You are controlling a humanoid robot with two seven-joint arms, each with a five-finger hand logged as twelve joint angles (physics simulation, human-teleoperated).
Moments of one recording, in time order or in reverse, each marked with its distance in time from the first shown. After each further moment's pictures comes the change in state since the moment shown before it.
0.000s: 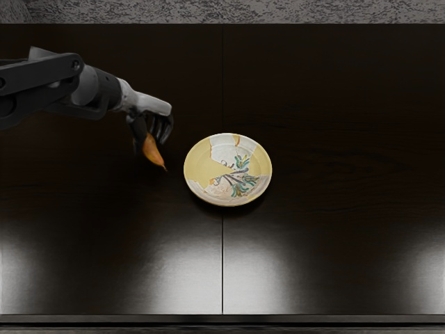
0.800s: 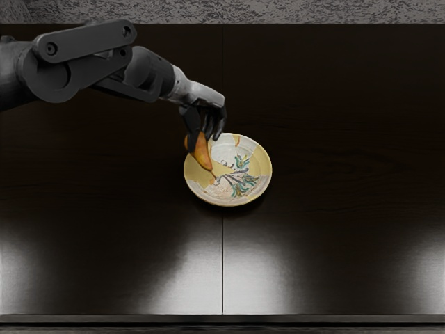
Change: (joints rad) left arm -0.094 -0.207 0.005 0.127 -0.238 -0.062 0.010; right arm 0.000 0.000 0.000 0.000 0.000 0.000 0.000
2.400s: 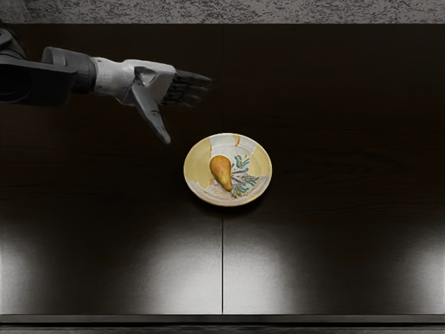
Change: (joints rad) left arm 0.123 0.349 -0.026 -0.104 -0.841 -0.042 0.033; right arm 0.000 0.000 0.000 0.000 0.000 0.000 0.000
